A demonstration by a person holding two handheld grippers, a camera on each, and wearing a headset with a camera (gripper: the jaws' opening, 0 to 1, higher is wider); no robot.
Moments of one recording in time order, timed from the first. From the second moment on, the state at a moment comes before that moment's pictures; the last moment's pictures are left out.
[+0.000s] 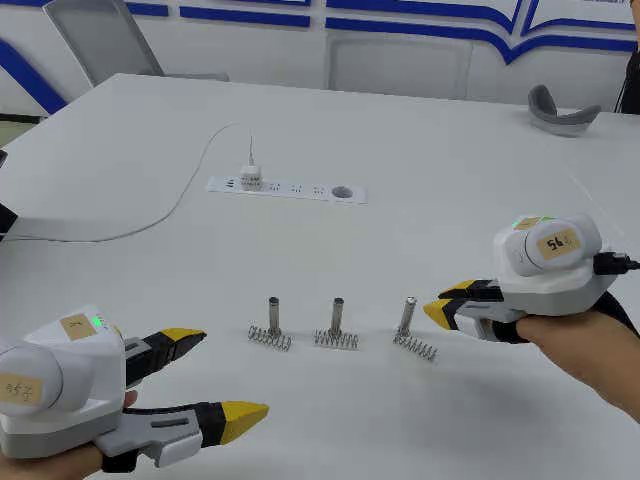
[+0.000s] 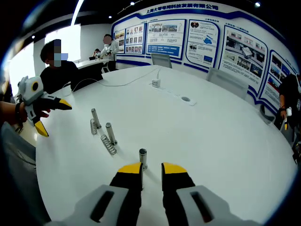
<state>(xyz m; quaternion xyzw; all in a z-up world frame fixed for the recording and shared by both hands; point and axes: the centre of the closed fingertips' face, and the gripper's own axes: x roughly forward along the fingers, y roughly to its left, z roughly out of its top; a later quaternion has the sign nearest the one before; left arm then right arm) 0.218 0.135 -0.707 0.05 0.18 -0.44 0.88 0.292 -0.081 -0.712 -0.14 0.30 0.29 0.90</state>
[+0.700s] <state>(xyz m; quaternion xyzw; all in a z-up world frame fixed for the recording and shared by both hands) 0.217 0.135 -0.708 0.05 0.18 -0.44 0.88 0.269 -0.075 -0.756 -0.15 0.33 0.34 0.87</state>
